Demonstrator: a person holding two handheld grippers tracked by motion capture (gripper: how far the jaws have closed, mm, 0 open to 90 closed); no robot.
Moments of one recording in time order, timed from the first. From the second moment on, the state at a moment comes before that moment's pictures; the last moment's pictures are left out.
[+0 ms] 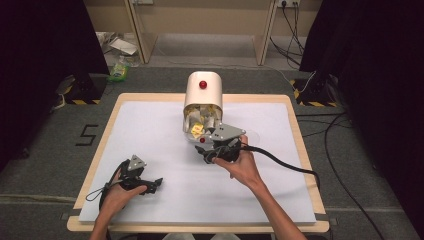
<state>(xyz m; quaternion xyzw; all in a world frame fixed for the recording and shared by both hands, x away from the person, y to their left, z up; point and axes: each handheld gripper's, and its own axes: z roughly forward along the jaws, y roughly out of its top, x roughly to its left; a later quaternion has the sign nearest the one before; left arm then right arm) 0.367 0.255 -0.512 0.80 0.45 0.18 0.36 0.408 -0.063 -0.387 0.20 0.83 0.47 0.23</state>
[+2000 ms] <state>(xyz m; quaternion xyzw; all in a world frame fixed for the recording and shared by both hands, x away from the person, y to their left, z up) 0.367 0.255 -0.512 0.80 0.44 0.18 0.36 0.408 -0.066 -0.384 0.21 0.84 0.45 0.20</state>
